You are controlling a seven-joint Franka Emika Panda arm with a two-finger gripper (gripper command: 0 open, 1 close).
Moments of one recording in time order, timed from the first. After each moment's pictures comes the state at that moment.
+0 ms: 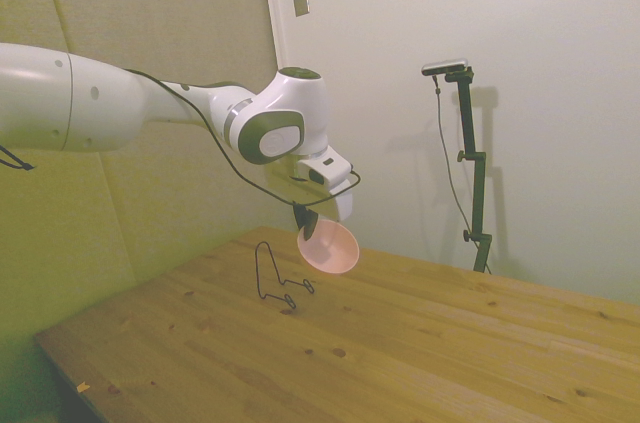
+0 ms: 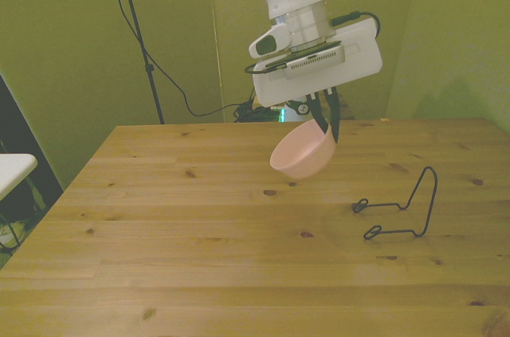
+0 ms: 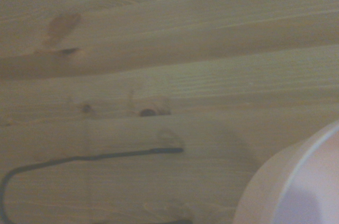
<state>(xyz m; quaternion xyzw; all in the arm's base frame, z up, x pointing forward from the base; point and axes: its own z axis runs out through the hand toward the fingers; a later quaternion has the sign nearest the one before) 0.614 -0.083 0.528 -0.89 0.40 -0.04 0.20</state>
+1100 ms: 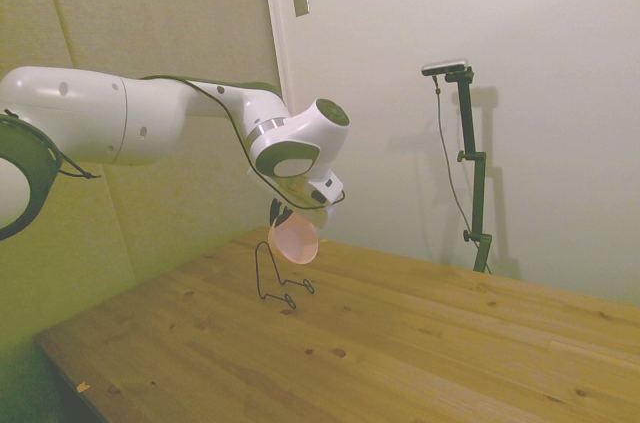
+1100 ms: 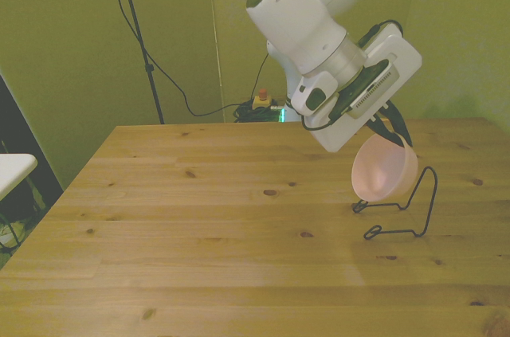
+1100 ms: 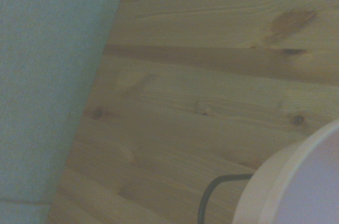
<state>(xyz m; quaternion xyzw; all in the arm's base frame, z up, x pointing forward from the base) 0.646 -0.035 0.473 -0.89 0.25 0.04 0.38</state>
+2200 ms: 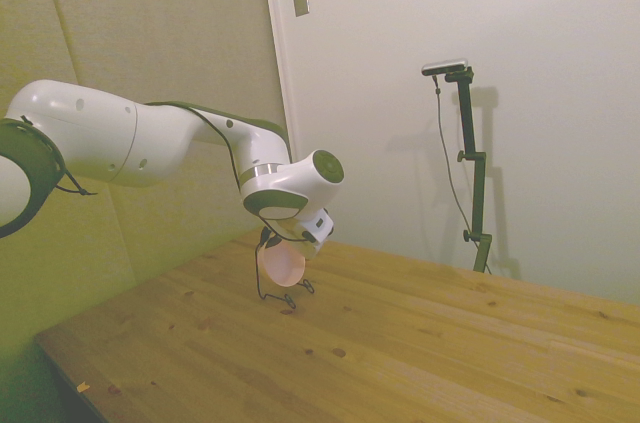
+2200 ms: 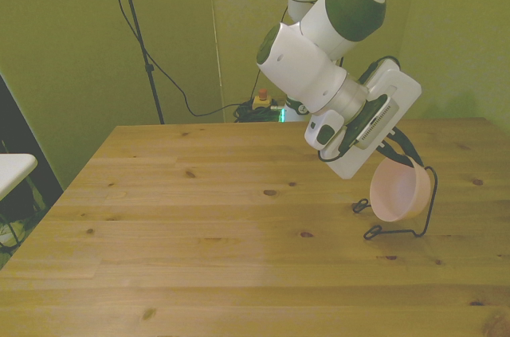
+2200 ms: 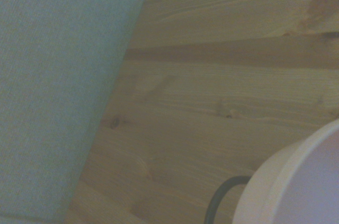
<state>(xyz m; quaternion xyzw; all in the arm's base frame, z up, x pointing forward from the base) 0.636 -0.016 0.415 -0.86 0.25 0.02 0.44</state>
